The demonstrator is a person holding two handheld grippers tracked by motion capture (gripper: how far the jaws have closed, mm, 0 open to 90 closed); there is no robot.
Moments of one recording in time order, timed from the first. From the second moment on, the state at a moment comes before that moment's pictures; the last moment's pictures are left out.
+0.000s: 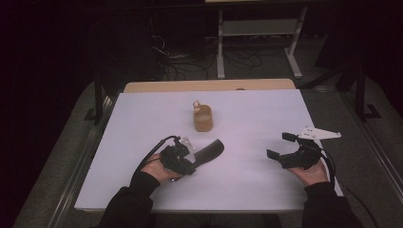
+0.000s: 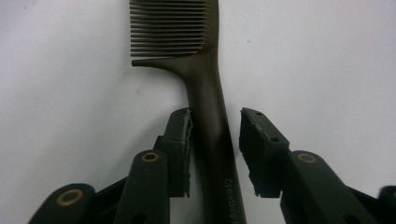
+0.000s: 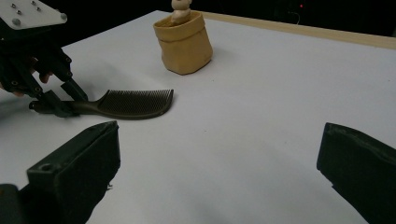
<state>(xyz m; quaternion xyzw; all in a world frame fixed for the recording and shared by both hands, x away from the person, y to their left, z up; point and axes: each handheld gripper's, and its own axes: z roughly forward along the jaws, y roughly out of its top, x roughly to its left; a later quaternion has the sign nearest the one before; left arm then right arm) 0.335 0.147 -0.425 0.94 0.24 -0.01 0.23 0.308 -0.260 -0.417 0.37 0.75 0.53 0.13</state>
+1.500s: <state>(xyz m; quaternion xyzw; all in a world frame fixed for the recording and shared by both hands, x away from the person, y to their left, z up) 0.336 0.161 -0.383 0.92 0.23 0.02 0.31 0.308 -0.260 -0.417 0.37 0.75 0.53 0.13</state>
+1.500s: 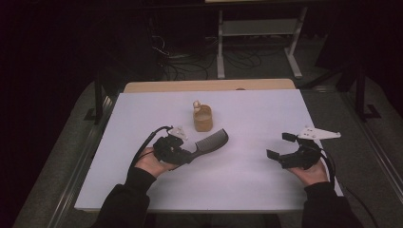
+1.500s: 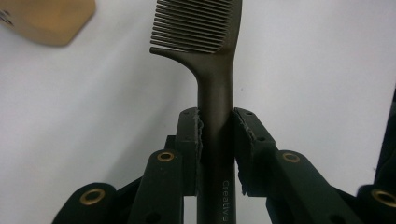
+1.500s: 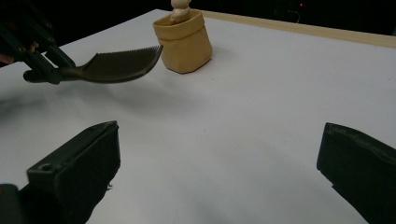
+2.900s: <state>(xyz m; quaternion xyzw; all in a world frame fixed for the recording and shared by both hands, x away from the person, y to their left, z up) 0.339 0.151 -0.322 0.89 0.21 0.09 0.40 0.312 -0.236 -0.377 0.33 0.77 0.53 0.12</state>
